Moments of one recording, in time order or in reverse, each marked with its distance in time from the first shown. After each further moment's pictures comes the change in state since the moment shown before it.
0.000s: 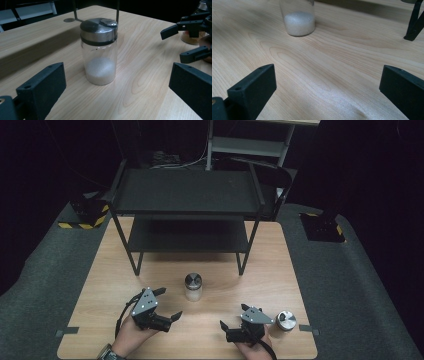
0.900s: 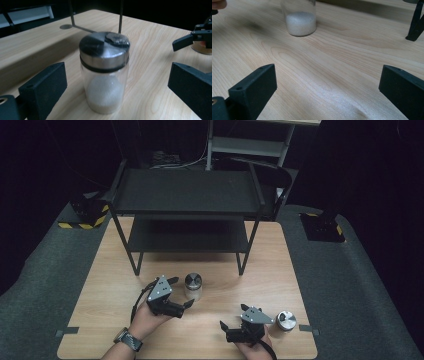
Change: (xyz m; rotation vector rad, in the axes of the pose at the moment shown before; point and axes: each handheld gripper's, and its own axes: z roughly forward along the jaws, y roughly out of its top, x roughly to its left) left arm 0.018 0.013 0.050 -0.015 -0.026 0.011; right arm -0.002 0.000 0.000 -0.001 0.010 0.001
